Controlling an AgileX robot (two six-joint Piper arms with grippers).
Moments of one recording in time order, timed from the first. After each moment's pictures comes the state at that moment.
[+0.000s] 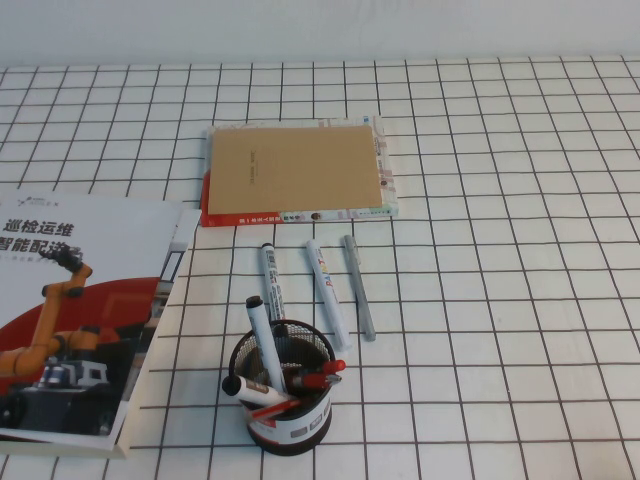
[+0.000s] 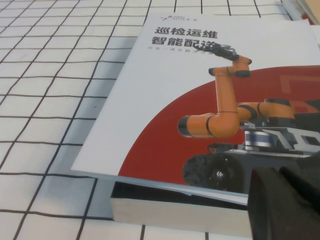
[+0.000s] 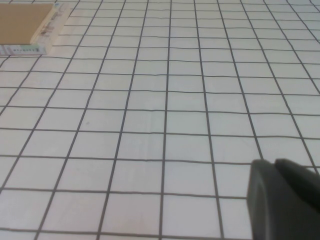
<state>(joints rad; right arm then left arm) 0.03 -0.01 0.02 0.16 0.36 -0.13 0.09 -0.01 0.03 -0.07 0.38 0.12</state>
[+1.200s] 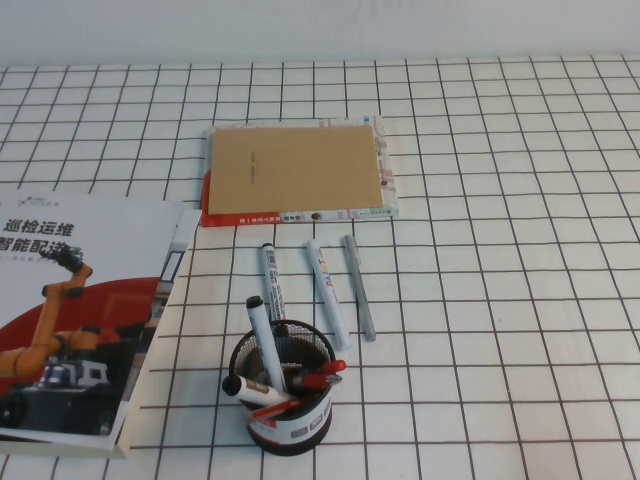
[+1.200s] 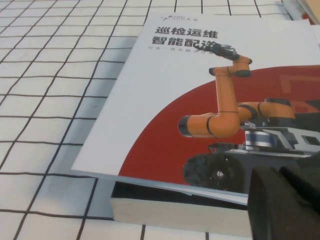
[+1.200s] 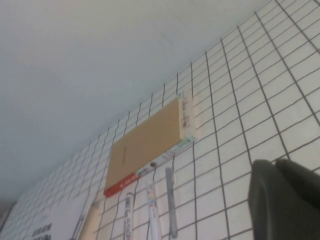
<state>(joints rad) 0.03 0.01 -0.02 0.97 0.29 -0.15 0.09 -0.01 0.03 -0.07 0.38 0.12</state>
